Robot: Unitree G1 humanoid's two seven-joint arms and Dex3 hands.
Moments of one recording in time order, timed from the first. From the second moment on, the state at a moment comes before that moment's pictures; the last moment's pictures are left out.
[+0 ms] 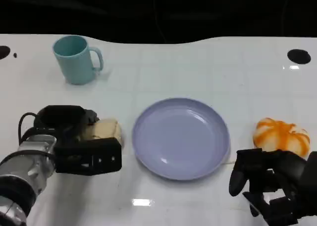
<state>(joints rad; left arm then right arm) -0.69 0.31 -0.52 1.06 0.77 -0.16 0.23 0.12 -0.39 0.13 -0.53 0.03 0.47 0.44</state>
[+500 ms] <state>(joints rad) -0.65 0.31 -0.42 0.88 0.67 -0.15 0.35 0.11 -0.38 0.13 -0.52 0.03 0.46 0.44</state>
